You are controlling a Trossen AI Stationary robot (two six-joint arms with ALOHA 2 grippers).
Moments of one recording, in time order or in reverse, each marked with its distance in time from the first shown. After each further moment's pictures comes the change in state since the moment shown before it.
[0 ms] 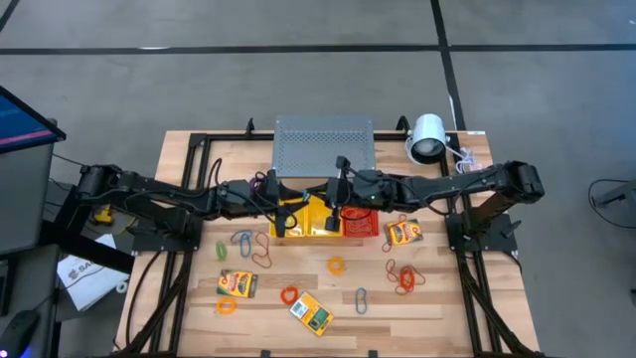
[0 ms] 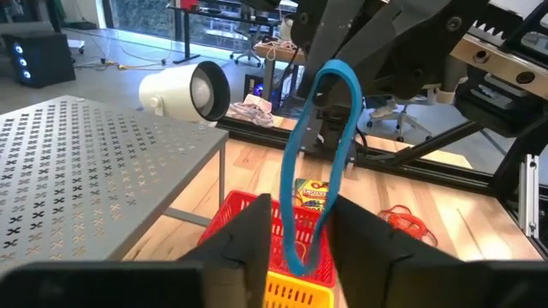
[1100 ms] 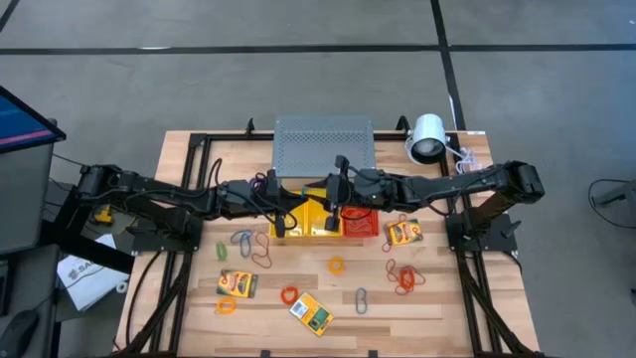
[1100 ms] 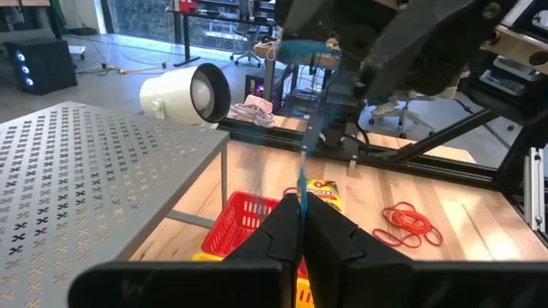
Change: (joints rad) left arm 0.000 0.000 0.000 0.000 0.000 0.029; right arm 0.001 0.000 0.000 0.039 -0.013 -0.015
